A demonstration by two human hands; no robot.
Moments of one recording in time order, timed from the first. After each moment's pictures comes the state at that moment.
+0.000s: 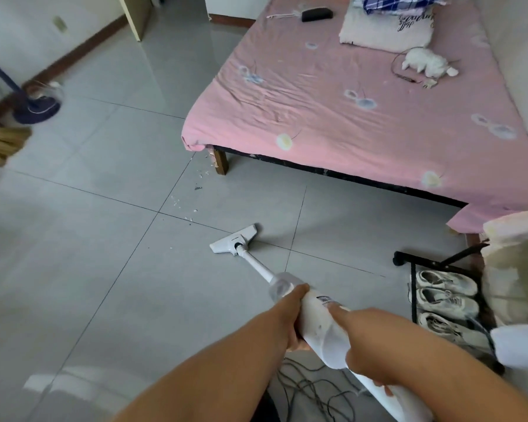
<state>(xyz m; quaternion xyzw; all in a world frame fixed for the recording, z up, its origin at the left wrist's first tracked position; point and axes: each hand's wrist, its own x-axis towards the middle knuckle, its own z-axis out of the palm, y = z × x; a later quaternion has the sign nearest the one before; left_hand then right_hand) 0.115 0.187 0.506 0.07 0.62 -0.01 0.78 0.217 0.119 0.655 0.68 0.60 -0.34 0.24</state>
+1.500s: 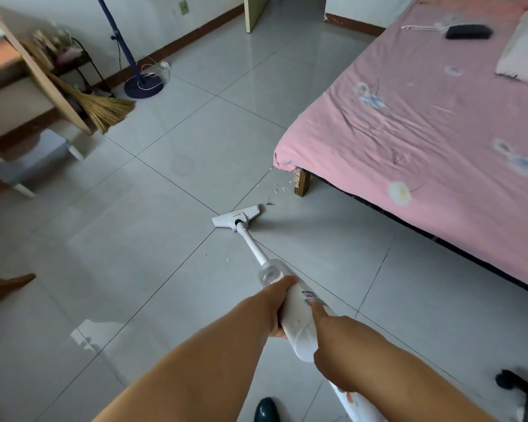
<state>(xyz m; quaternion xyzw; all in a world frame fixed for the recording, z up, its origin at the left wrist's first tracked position) -0.045 0.459 0.460 0.02 0.66 0.09 0.75 0.065 0.407 0.604 0.60 0.63 -0.37 0.34</state>
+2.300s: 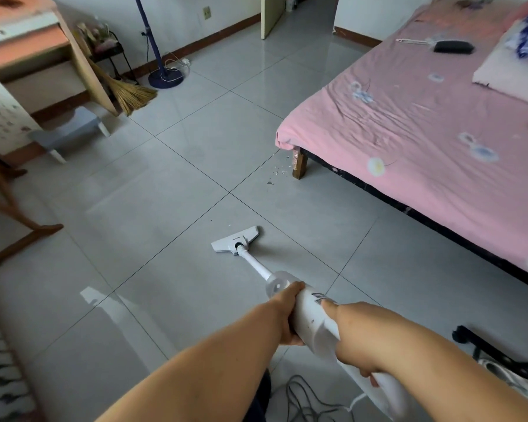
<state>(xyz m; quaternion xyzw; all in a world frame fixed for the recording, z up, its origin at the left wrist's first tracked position) 0.019 0.214 0.499 -0.03 0.64 0.12 0.76 0.131 0.185 0.672 0.57 0.68 -0.31 0.35</state>
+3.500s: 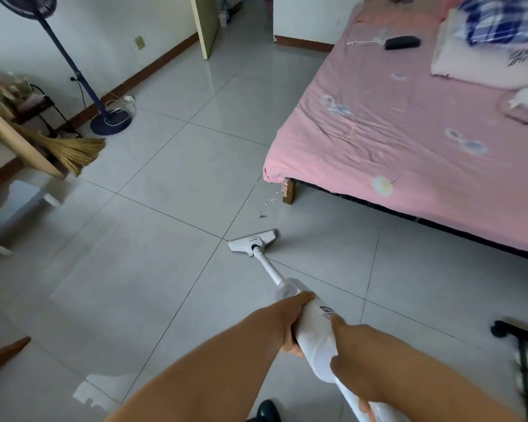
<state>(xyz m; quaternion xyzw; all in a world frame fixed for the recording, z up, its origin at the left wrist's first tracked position) -0.125 0.436 0.505 0.08 0.63 -0.02 0.77 -0.024 0.358 0.656 0.68 0.59 -0.38 0.21</state>
